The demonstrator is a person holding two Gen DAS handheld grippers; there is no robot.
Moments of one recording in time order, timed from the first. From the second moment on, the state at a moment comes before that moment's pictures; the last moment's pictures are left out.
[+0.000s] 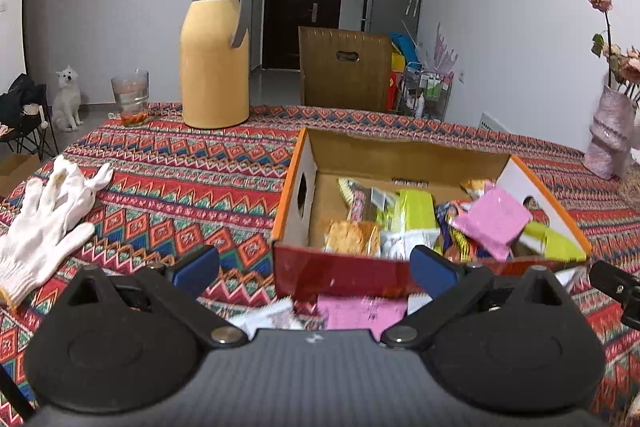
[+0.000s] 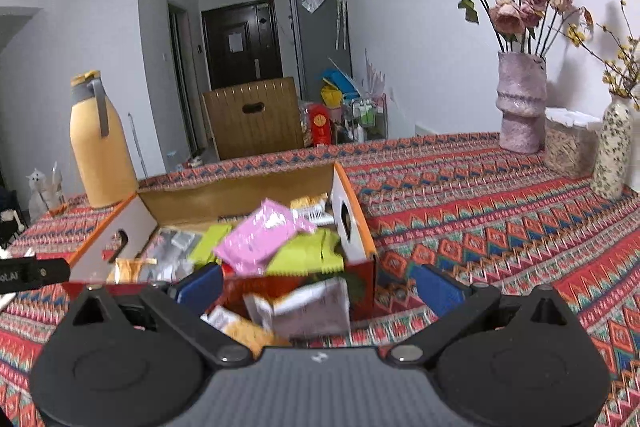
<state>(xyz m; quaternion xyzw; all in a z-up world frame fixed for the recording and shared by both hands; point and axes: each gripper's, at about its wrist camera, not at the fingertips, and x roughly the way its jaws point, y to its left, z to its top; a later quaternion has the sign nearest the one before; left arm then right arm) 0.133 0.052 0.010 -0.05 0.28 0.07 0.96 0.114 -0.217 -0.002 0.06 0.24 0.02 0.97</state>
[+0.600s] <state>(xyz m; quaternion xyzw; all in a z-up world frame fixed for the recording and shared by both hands) 0.127 0.066 -0.031 -0.05 0.29 0.06 0.95 0.119 -0.189 -0.029 0.05 0.30 0.05 0.95</state>
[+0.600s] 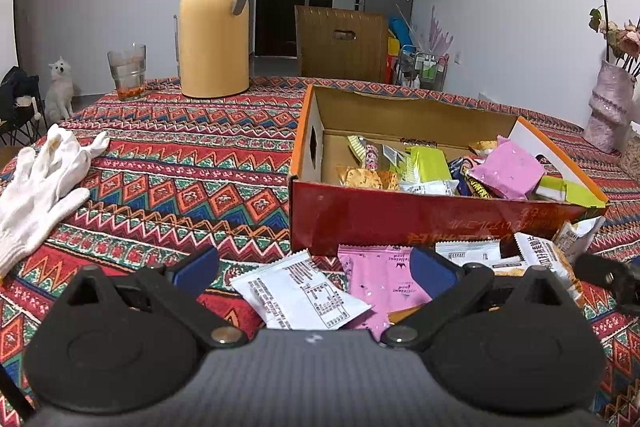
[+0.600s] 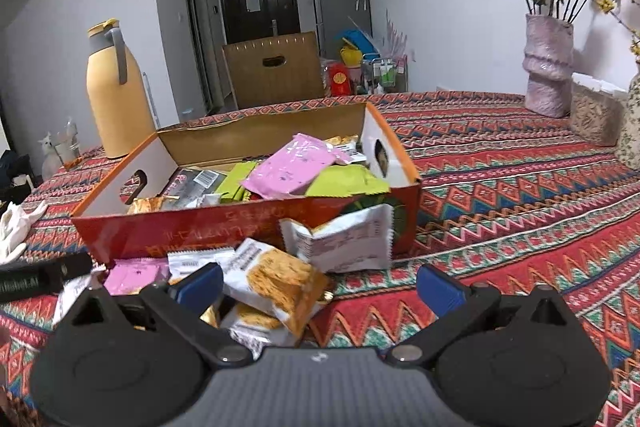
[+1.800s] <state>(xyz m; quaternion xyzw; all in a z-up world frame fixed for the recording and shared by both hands) 0.123 0.084 -0.036 -0.12 0.28 0.05 0.95 0.165 -0.179 -0.040 0.08 0.37 0.03 0.92</state>
